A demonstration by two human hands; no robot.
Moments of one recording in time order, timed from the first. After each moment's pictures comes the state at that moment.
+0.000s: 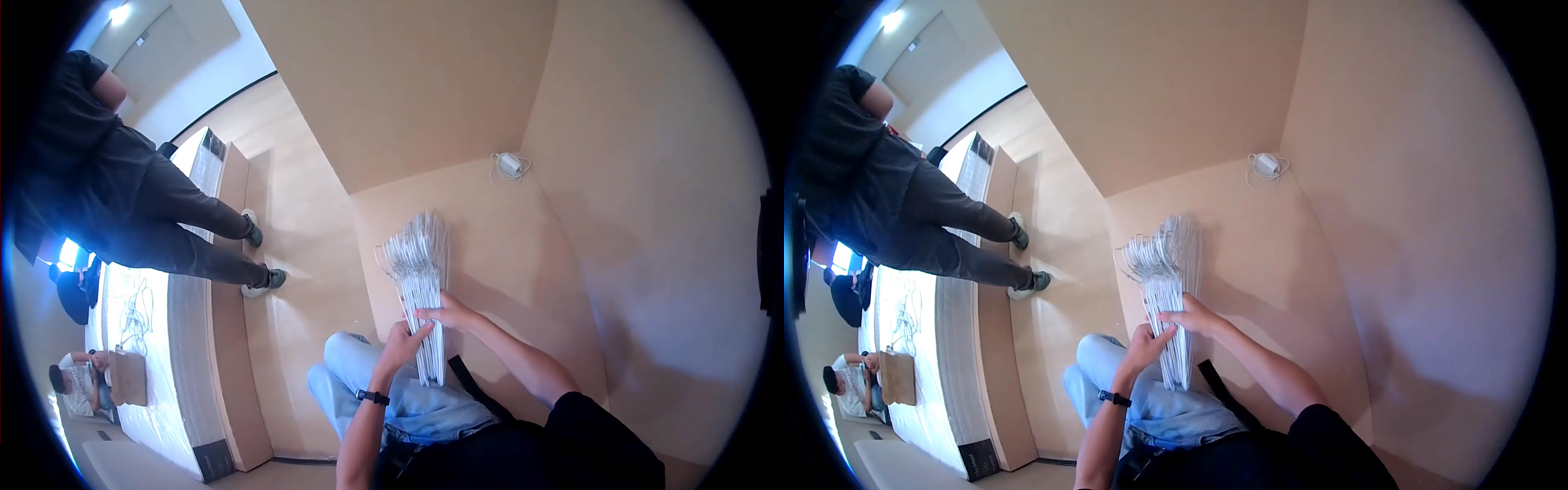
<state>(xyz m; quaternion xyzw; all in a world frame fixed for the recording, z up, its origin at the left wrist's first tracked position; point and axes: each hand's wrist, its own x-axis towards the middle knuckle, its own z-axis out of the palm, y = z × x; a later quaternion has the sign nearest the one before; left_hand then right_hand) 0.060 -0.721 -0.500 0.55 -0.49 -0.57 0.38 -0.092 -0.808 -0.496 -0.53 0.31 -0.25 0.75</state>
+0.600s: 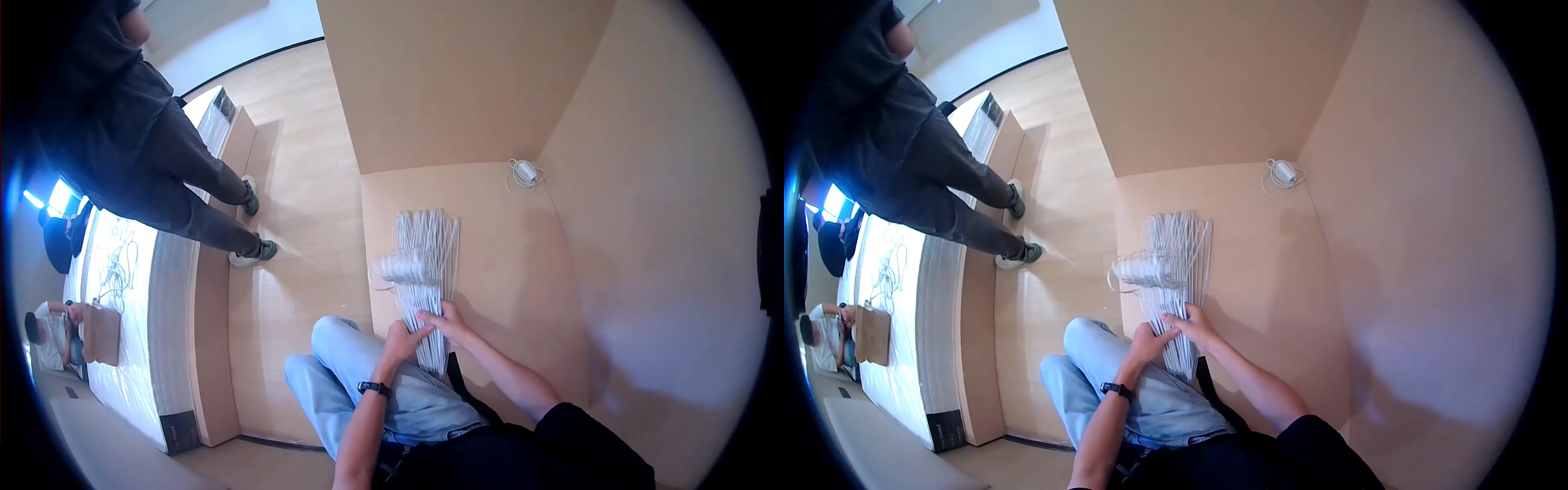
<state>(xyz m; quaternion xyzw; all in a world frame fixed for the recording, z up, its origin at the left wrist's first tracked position) 0.081 -0.738 -0.558 0.62 -0.45 -0.52 0.38 -0.066 -0.805 -0.559 -0.45 0.45 -0.26 0.72</state>
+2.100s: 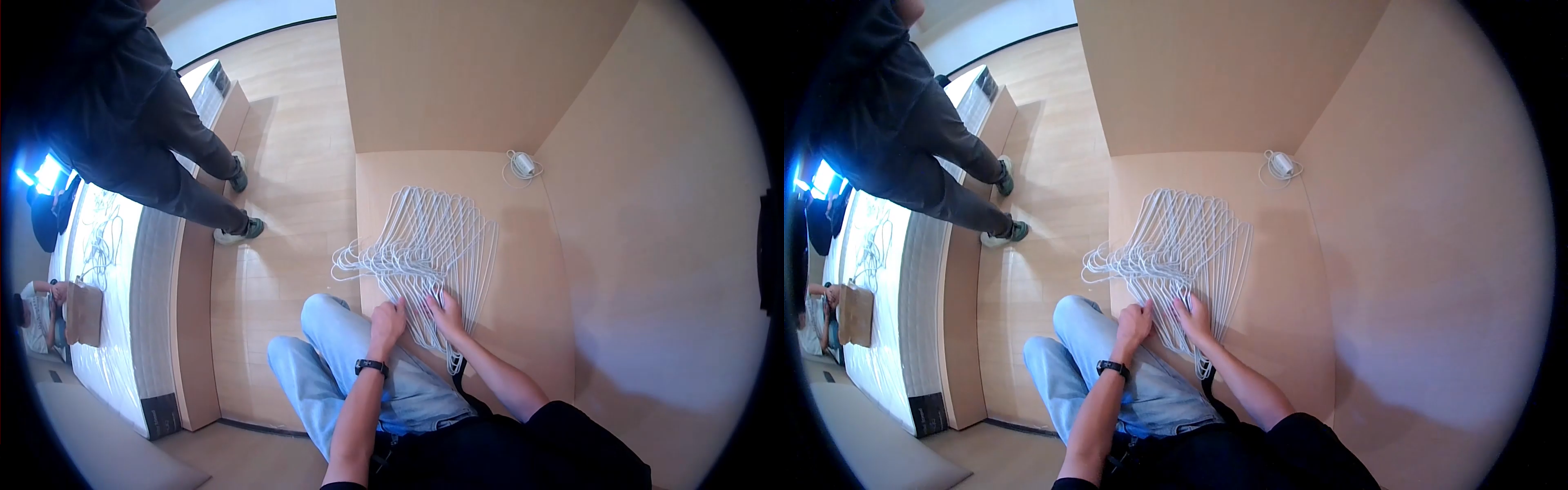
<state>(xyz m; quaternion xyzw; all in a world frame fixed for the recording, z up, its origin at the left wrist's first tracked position) 0.075 -0.734 -0.593 0.79 -0.44 -0.35 0.24 -0.089 -0.777 -0.622 -0.56 0.55 -0.32 0.53</state>
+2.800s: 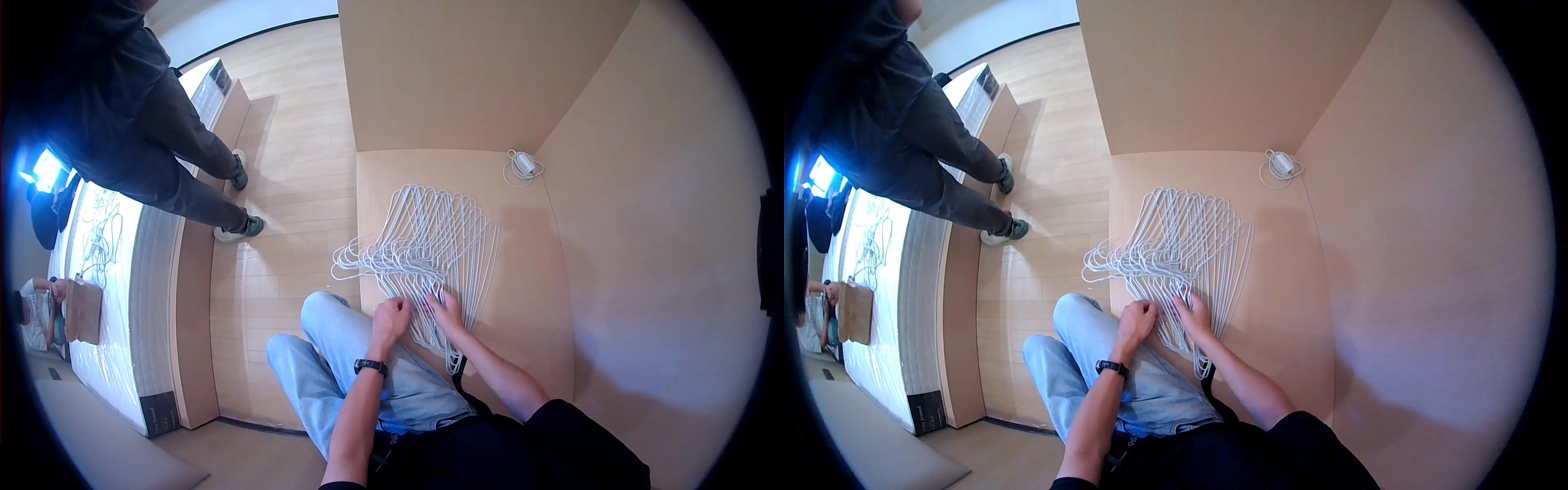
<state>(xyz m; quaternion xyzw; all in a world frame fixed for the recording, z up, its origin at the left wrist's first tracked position) 0.070 -0.737 -0.591 0.74 -0.45 -0.39 0.30 -0.092 -0.781 -0.637 -0.46 0.56 -0.32 0.61</state>
